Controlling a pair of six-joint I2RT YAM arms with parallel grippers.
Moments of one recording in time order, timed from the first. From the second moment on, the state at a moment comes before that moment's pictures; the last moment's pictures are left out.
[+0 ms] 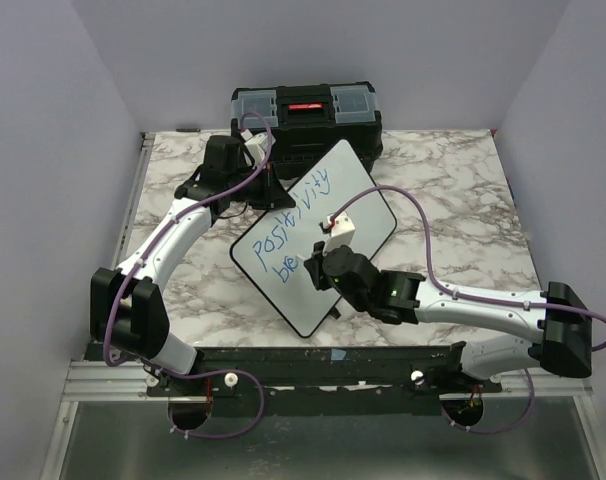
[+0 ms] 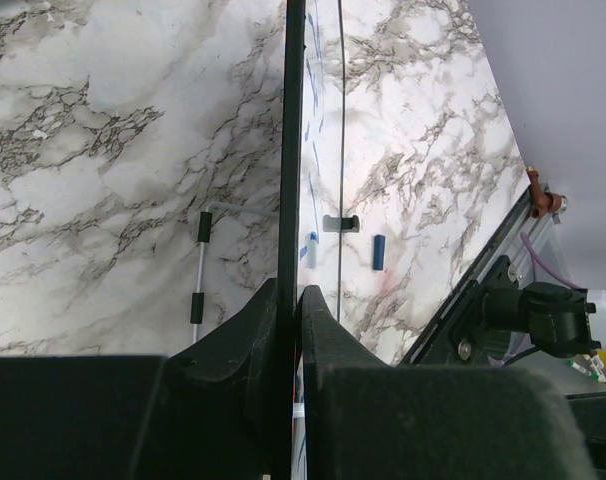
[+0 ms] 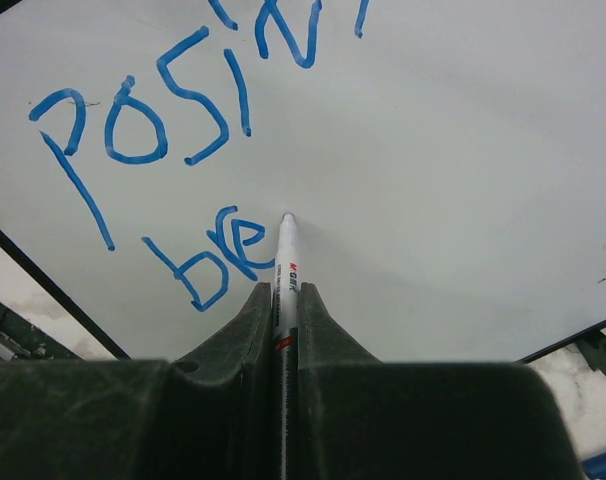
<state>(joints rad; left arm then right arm) -0.31 1.50 1.27 -0.36 0.65 -0.34 1.20 1.32 0.92 -0.08 0.57 0.52</state>
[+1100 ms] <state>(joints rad) -0.31 1.50 1.27 -0.36 0.65 -0.34 1.18 1.34 0.94 -0.07 0.54 0.47</state>
